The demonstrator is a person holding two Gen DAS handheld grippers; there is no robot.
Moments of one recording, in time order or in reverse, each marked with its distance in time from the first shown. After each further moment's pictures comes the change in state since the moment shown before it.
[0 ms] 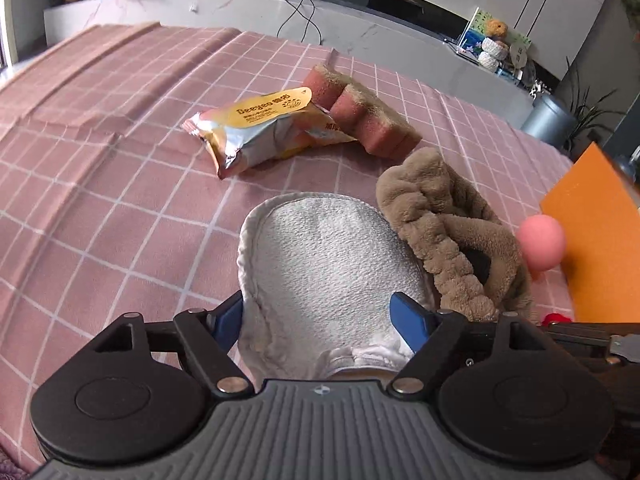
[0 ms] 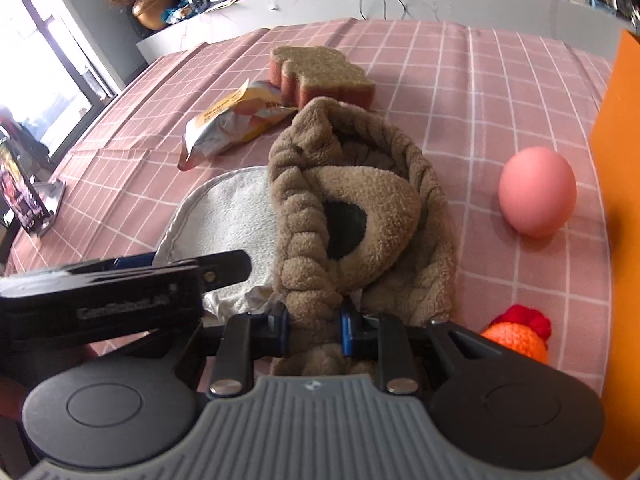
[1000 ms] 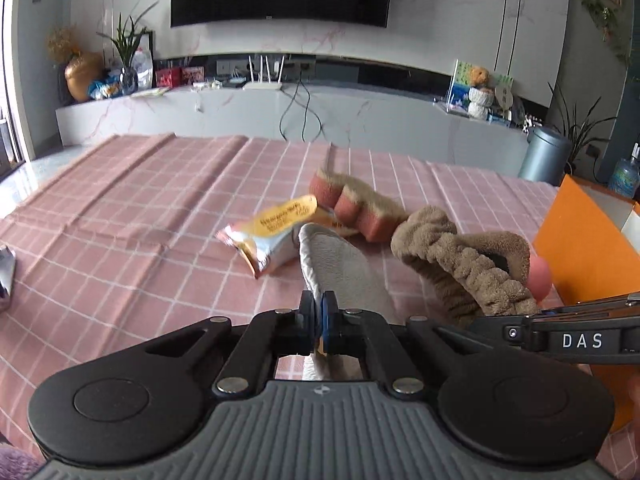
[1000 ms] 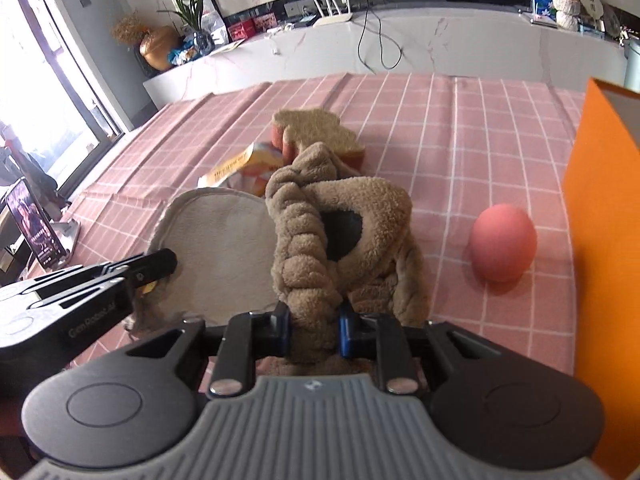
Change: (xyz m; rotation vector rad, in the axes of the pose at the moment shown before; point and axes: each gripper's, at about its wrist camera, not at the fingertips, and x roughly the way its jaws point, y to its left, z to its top) left arm -0.067 -0.008 0.004 0.134 -0.268 0.080; right arm -0.051 -0.012 0.009 0.051 -0.144 0.017
